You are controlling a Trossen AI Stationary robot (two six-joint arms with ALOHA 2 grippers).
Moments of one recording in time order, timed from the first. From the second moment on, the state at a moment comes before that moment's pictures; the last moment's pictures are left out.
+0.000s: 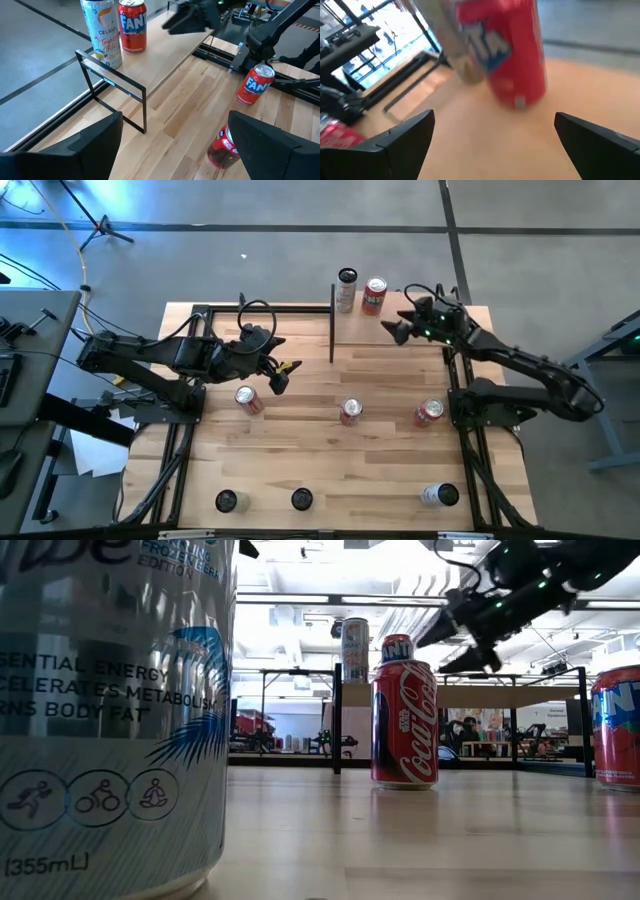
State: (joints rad) left arm -0.15 1.24 1.28 -0.62 -0.63 -0.44; right arm -0.72 0.95 0.59 -0.02 -0.12 0.37
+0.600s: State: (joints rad) left arm -0.15 1.24 1.28 -0.62 -0.63 -0.44; right arm -0.47 0.60 0.59 -0.75 -0.06 0.75
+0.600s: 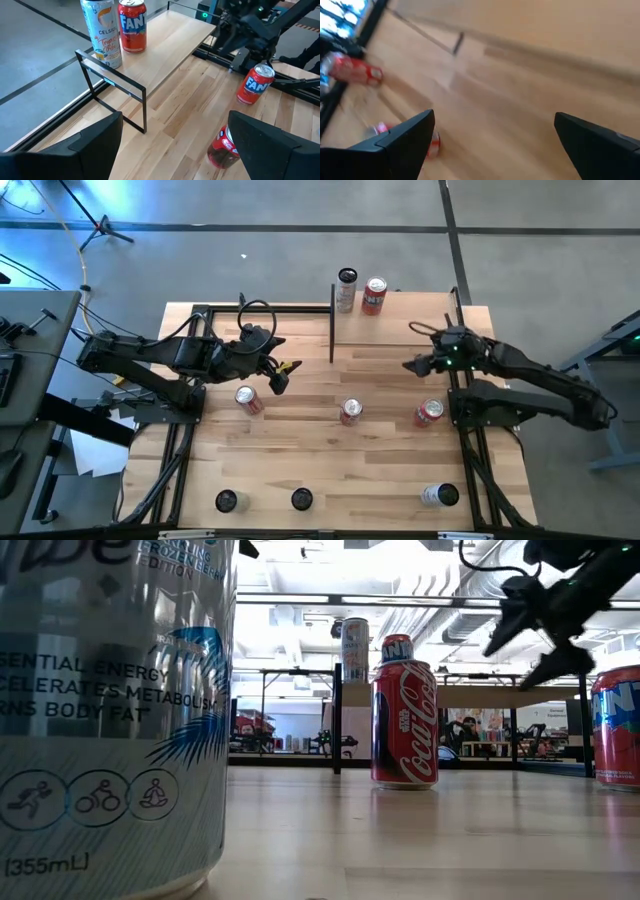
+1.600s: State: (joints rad) left arm -0.15 1.24 1.28 -0.62 -0.63 -0.44; right arm 0.13 1.27 1.18 -1.09 0.19 1.07
